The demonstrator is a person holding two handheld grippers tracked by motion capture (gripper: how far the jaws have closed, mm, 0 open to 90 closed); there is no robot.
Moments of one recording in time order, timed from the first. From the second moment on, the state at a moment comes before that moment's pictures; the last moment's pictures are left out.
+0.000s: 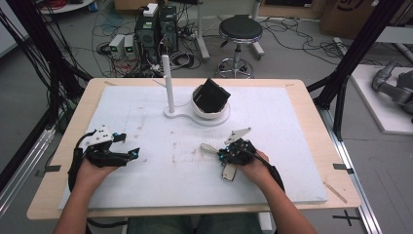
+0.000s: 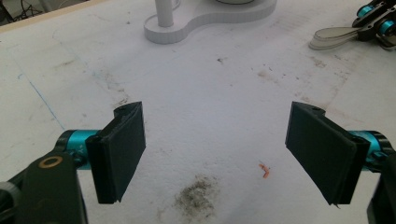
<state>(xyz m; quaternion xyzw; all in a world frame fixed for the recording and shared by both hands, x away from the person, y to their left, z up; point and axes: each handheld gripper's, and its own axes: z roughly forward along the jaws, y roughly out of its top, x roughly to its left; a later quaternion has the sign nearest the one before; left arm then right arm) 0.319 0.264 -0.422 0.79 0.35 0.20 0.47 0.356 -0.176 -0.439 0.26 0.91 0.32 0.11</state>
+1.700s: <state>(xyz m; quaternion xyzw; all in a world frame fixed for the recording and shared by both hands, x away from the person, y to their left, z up) 0.312 0.272 -0.421 0.79 0.35 0.20 0.47 0.400 -0.120 -0.315 0.25 0.83 0.45 0.23</state>
